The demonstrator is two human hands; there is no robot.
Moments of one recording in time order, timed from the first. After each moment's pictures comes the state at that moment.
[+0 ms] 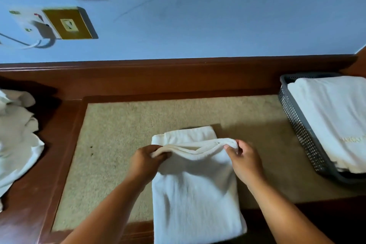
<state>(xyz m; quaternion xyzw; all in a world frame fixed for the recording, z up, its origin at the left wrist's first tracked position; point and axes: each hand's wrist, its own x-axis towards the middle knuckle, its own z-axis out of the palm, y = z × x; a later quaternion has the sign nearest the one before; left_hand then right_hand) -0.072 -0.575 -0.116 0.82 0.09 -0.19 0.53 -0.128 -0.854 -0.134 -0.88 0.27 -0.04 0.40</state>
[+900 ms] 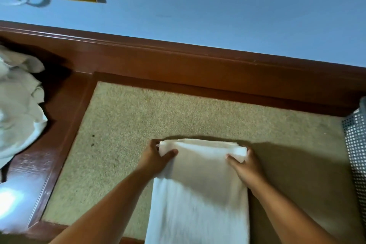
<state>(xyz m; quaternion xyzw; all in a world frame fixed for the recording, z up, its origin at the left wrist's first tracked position) 0.013 -0.579 -0.226 0.82 0.24 -0.23 0.46 -0.002 -0.865 -0.233 -0.82 0.32 0.19 0.44</state>
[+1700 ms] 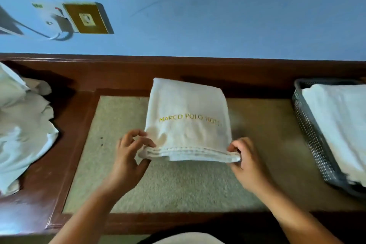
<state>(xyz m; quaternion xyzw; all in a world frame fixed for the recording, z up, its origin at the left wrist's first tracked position) -0.079 -0.514 -0.098 0.91 -0.16 0.03 0.39 -0.125 -0.858 -0.102 -0.95 0.00 -0.02 0.32</state>
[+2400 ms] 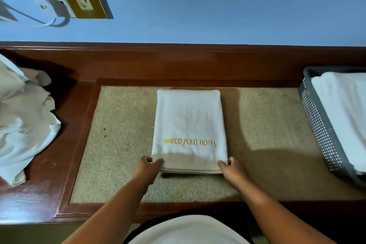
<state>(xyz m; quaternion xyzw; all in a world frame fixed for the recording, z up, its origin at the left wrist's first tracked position) -0.095 -0.539 -0.203 0.79 0.31 -0.28 0.44 -0.131 -0.813 -0.202 -0.82 0.36 0.24 0.38</state>
